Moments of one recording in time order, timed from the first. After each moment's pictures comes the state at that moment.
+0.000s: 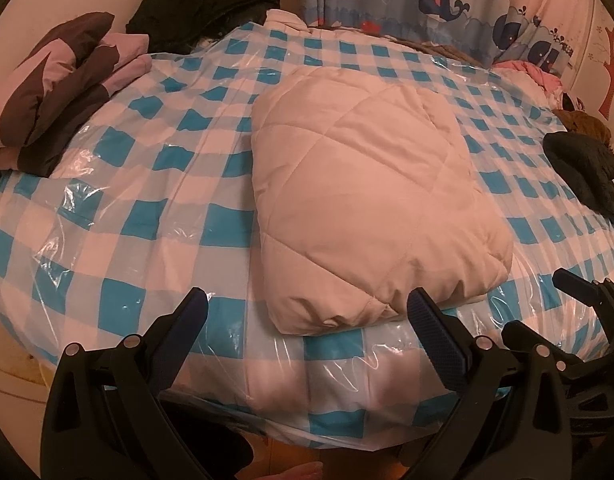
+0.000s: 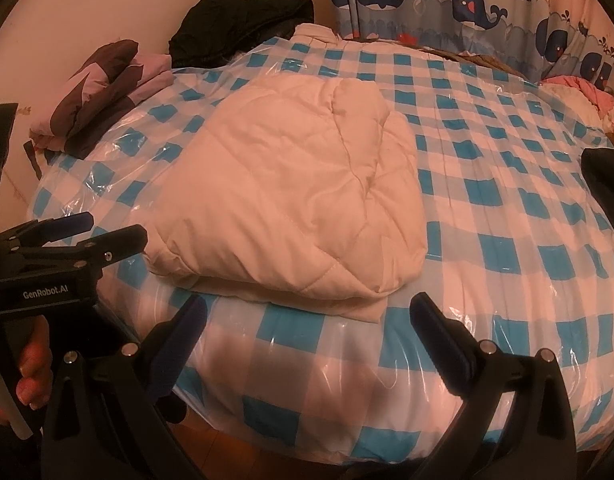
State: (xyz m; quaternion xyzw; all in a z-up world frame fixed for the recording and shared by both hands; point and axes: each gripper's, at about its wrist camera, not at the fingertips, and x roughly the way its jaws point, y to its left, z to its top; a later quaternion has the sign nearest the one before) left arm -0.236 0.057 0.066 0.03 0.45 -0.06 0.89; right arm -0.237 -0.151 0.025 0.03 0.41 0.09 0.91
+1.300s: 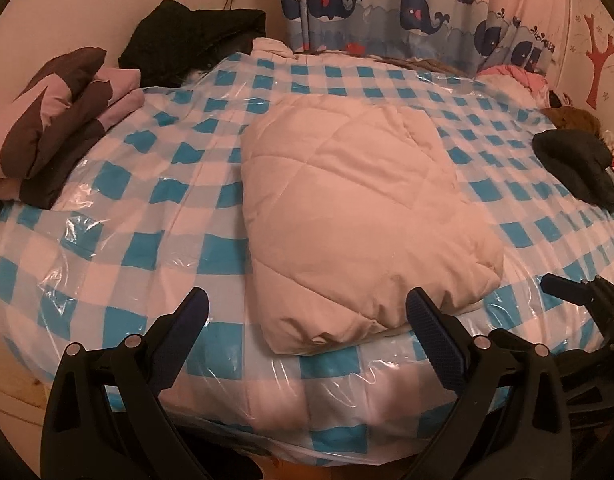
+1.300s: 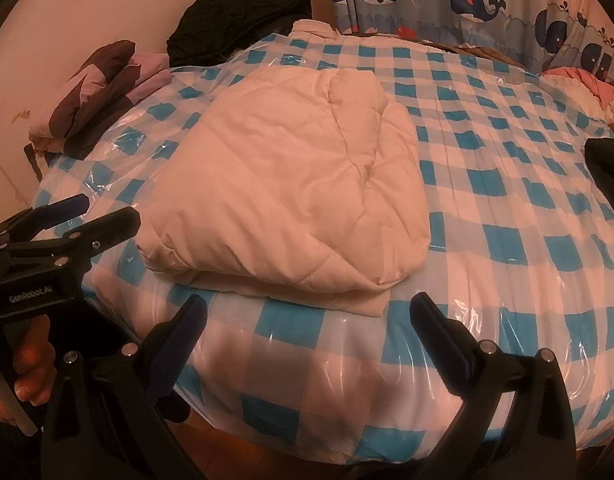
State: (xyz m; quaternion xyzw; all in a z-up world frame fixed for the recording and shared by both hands) left arm -0.234 0.048 0.070 0.05 0.41 -0.08 0.91; right arm -0.238 -0.154 0.015 0.04 0.42 0.09 0.90
